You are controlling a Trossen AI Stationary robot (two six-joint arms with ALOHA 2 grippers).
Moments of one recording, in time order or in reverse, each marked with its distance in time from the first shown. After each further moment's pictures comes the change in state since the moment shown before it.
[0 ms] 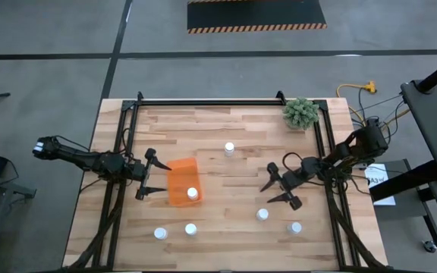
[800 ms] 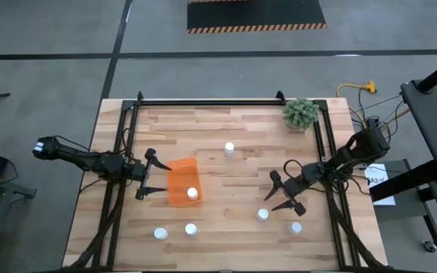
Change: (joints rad) left arm 0.000 0.000 0.000 0.000 0.000 0.000; right arm 0.129 0.001 -0.018 -0.084 0.071 0.027
